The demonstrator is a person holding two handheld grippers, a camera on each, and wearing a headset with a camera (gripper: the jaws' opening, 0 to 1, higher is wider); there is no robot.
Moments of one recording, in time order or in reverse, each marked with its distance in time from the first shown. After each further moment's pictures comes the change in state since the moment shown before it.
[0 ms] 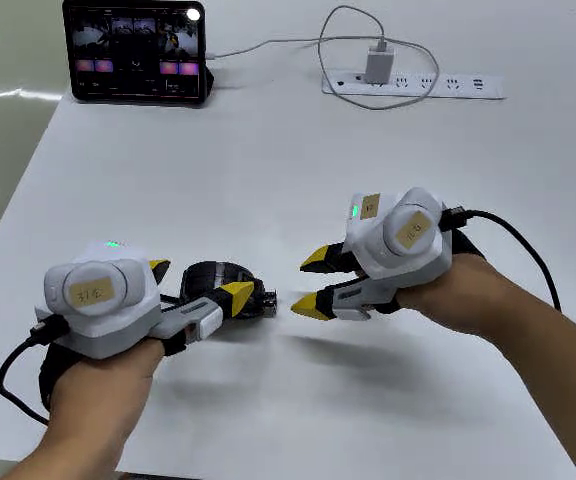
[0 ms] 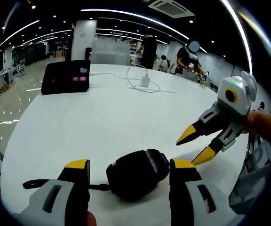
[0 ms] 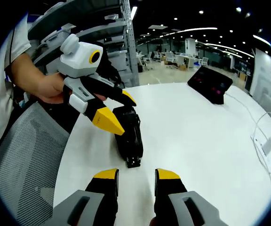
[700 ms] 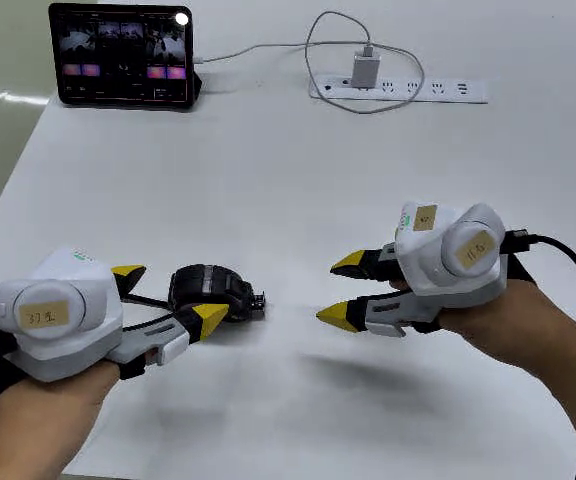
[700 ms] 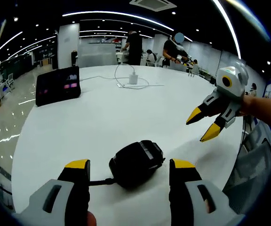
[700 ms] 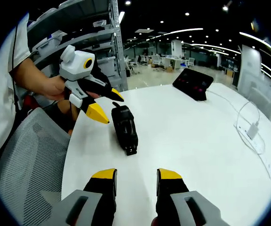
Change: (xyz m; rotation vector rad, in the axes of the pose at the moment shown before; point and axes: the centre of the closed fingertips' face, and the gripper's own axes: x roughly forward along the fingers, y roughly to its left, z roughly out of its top) left arm -0.020 -0.004 -0.002 0.141 0.023 -0.066; right arm -0.047 0.004 -0.016 0.069 -0.041 -0.102
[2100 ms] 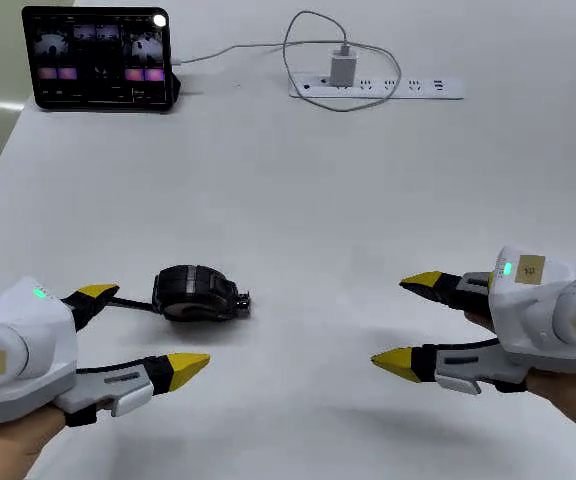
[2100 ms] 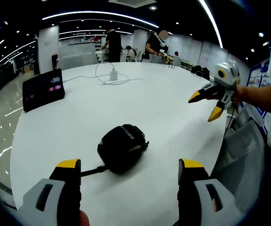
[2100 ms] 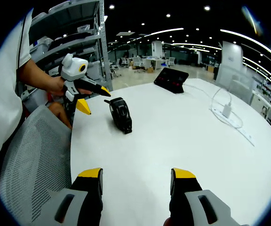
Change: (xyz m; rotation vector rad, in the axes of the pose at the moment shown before) left arm -0.024 -0.016 -0.019 0.113 0.034 -0.145; right arm -0.072 0.020 -0.047 0.091 -0.023 -0.157
